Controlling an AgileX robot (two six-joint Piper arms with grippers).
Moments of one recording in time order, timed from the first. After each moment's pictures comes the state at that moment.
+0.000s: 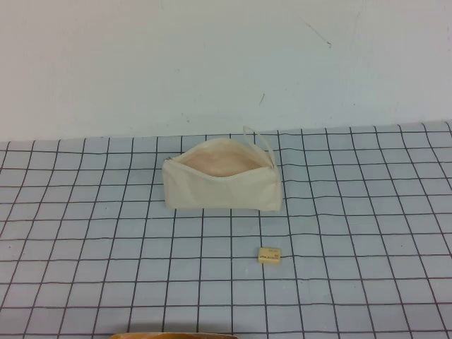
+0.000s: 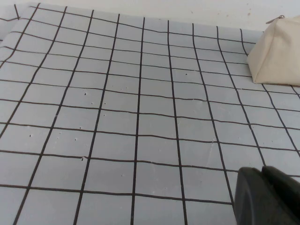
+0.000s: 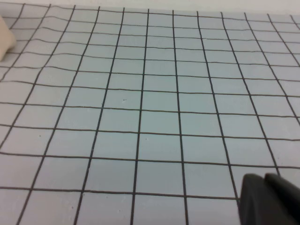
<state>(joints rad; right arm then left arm) 0.01 -0.01 0.03 0.01 0.41 -0.05 -0.03 -0.01 0.02 -0.06 0.36 -0.13</state>
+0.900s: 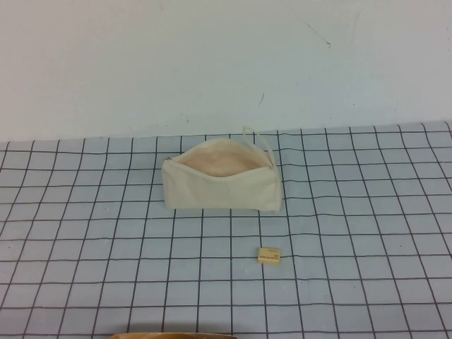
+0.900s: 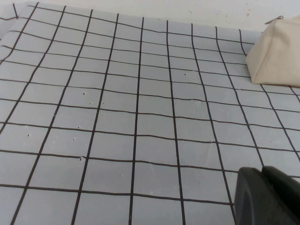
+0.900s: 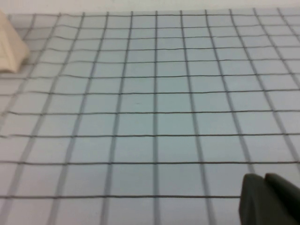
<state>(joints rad) 0.01 -0.01 0.03 0.07 0.41 -0.05 -0.03 -0.01 0.02 -0.07 0.36 -0.13</state>
